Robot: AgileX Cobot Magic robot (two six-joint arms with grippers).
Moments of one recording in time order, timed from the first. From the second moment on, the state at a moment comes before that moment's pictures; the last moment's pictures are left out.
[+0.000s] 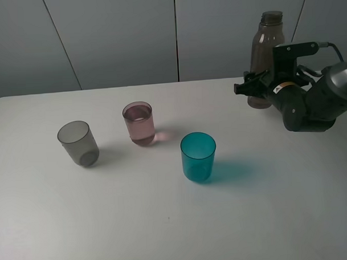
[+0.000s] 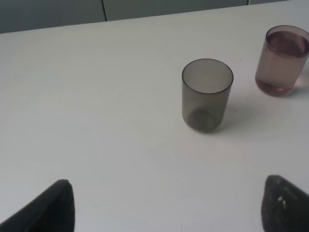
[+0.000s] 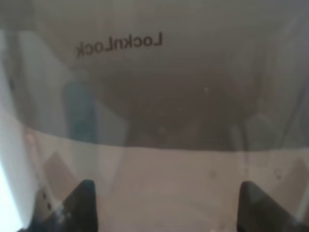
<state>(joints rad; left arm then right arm) -0.13 0.00 -0.51 0.02 1.08 -0.02 0.25 2.09 -0.76 0.27 -0.99 -0.14</state>
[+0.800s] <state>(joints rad) -0.13 0.00 -0.51 0.02 1.08 -0.02 0.24 2.22 -0.80 0.30 -1.19 -0.06</state>
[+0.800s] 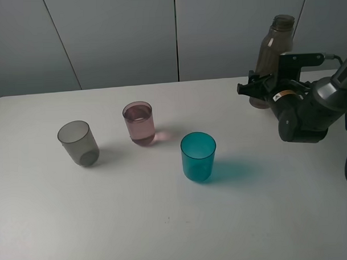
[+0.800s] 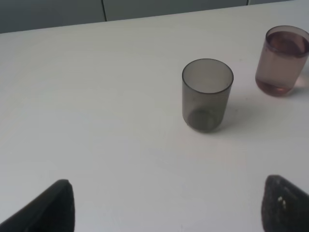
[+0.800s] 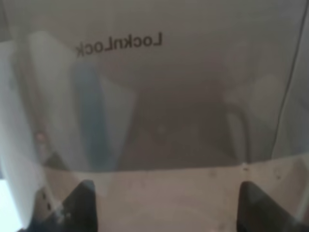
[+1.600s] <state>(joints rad) -0.13 0.00 -0.51 0.02 1.08 -0.02 0.24 2.33 -0.87 0.30 -1.21 -0.06</state>
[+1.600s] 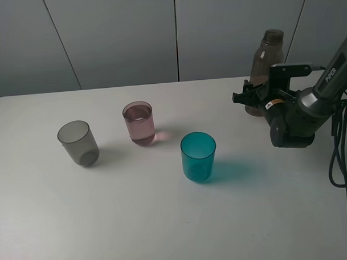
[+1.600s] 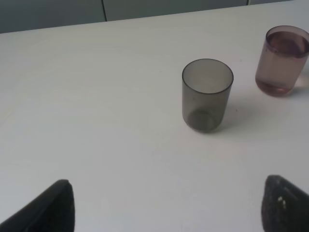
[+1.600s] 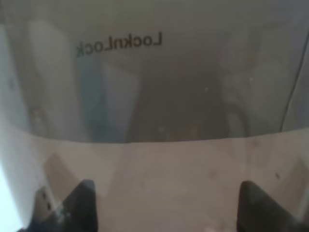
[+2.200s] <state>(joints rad) -0.13 0.00 -0.51 0.02 1.08 -0.02 0.24 2.34 -0.87 0.30 -1.21 -0.05</state>
